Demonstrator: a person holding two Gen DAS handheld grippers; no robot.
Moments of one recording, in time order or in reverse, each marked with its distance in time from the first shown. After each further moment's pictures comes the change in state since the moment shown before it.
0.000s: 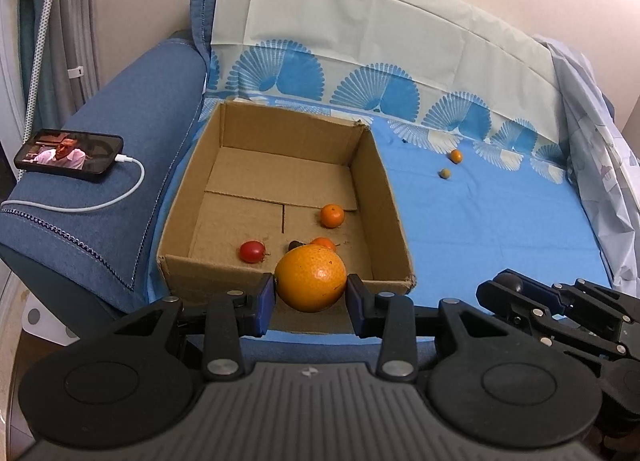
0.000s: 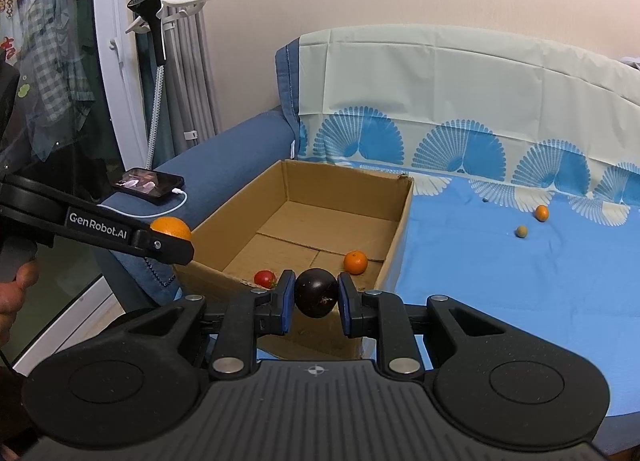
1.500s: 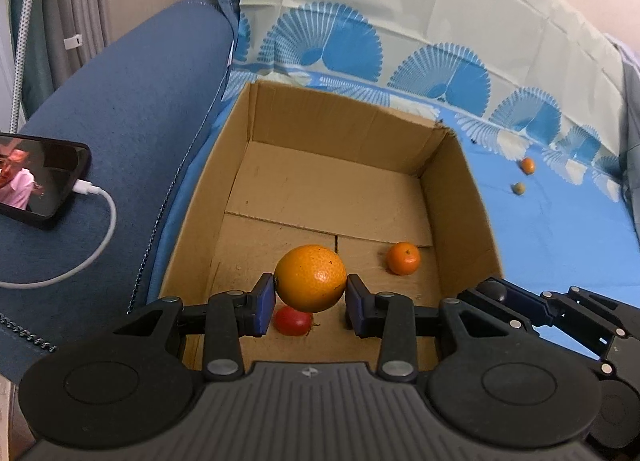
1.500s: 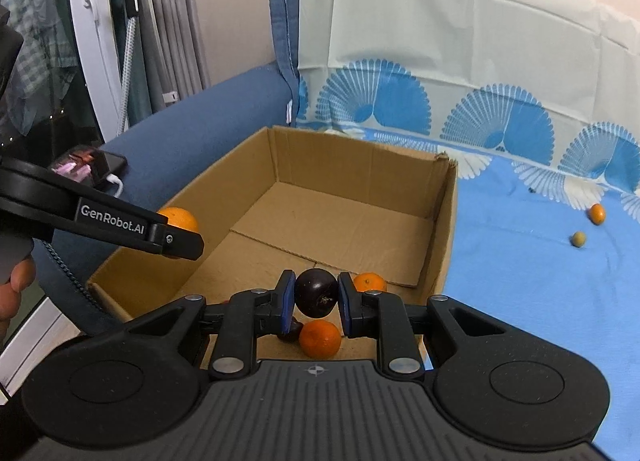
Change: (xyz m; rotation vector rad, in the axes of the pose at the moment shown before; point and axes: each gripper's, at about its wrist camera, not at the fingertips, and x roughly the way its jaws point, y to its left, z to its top) left arm 0.156 0.051 0.075 -0.060 0.106 0.085; right arm 0.185 -0.013 0.037 -0.020 0.131 0.022
